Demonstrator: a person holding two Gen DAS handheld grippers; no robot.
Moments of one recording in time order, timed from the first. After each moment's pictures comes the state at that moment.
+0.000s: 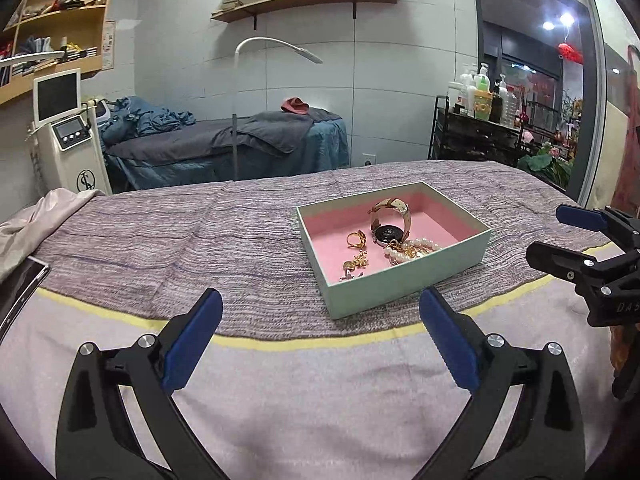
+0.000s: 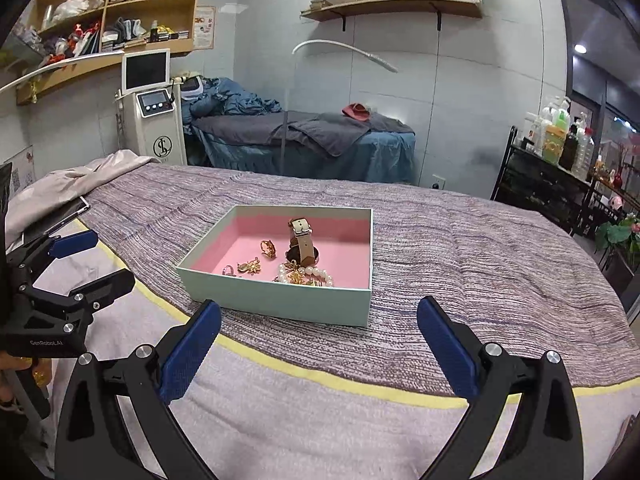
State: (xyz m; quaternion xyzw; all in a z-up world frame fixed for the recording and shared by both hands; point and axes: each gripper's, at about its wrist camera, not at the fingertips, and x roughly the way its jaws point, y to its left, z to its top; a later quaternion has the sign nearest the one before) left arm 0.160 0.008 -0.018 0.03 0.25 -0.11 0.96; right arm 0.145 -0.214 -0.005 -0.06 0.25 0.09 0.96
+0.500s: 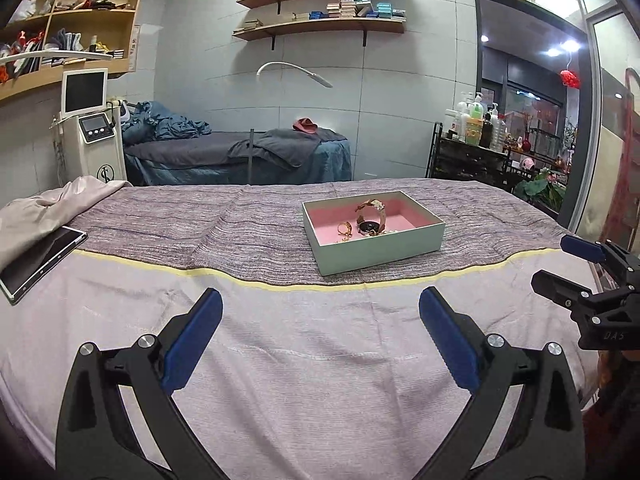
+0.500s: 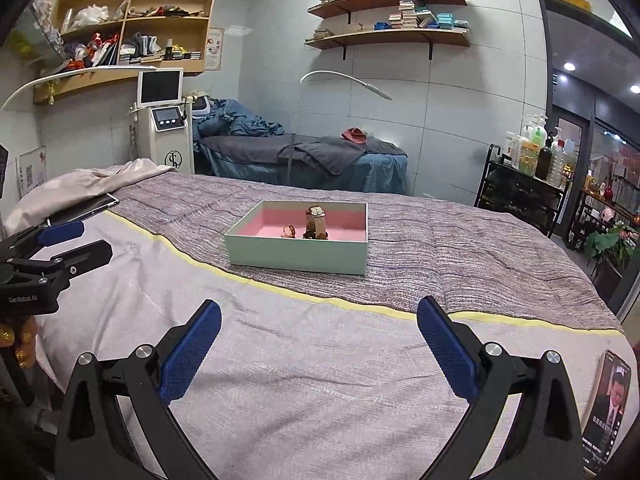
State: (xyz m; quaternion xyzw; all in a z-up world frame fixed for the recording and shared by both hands) left arm 0.043 0.028 -0.001 -0.01 0.22 -0.10 0.97; right arm 0.037 -0.220 -0.005 -0.06 0.21 0.08 0.97
